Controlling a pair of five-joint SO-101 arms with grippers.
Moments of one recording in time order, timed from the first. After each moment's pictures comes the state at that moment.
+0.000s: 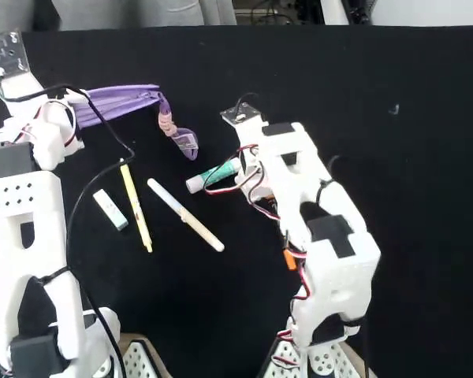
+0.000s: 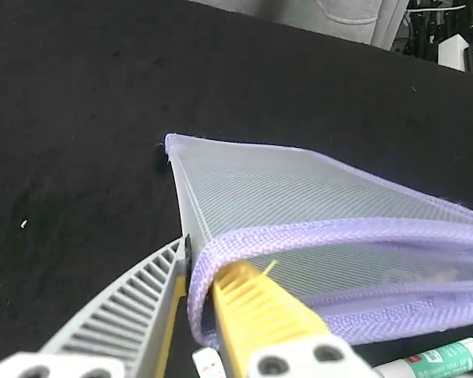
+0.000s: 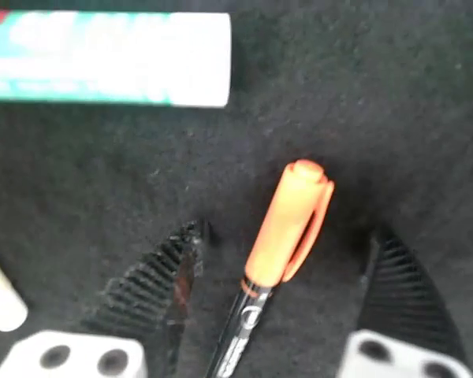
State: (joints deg) left arm -17.8 -26.2 17.9 55.1 4.5; right arm -12.7 21.8 10.7 65.8 17.1
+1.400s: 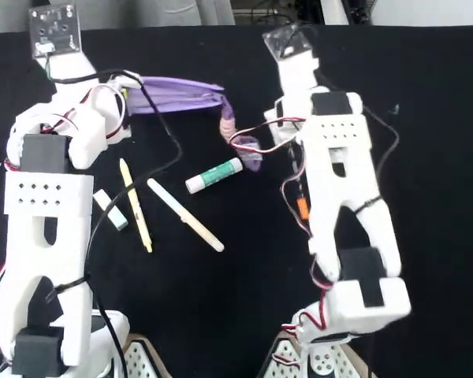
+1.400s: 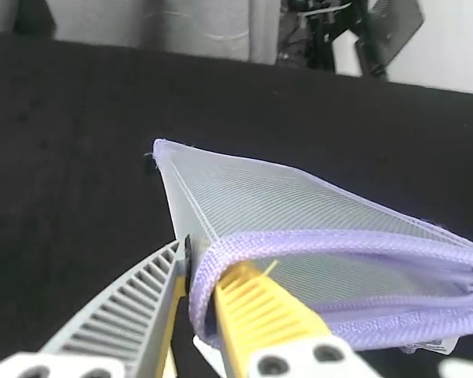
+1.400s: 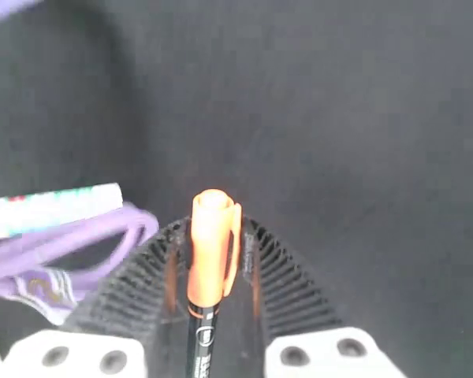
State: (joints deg) left arm -2.6 -26.0 4.7 63.3 8.8; right arm -4.6 3.9 -0.3 64.6 17.3
